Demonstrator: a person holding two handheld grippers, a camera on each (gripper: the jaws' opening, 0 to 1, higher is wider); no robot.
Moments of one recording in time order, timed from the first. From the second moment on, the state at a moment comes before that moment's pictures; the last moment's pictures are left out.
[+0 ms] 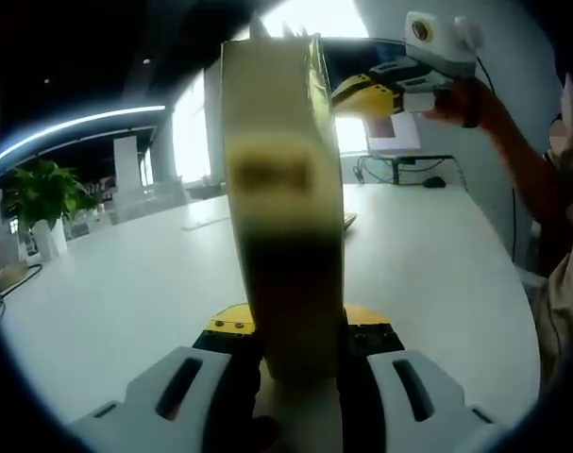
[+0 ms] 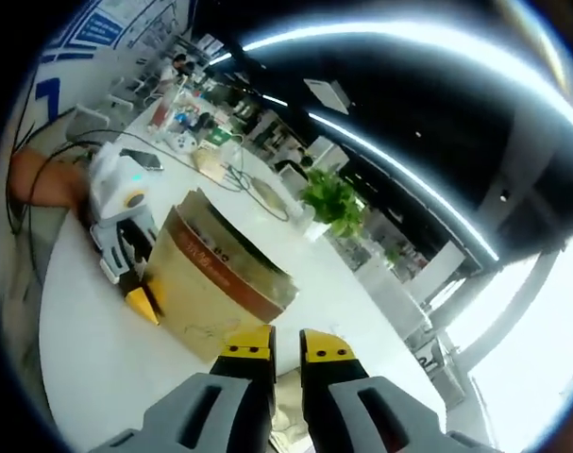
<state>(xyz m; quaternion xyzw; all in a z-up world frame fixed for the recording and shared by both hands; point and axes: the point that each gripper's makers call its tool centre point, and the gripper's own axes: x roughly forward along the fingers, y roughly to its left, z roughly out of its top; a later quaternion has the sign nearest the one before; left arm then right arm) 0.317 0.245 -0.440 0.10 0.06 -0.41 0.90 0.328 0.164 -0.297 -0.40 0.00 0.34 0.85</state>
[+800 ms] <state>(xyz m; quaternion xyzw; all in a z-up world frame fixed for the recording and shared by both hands) 0.315 0.243 -0.439 0.11 0.06 -0.41 0.90 0.336 0.194 -0.293 -0.46 0.04 0.41 0.78</state>
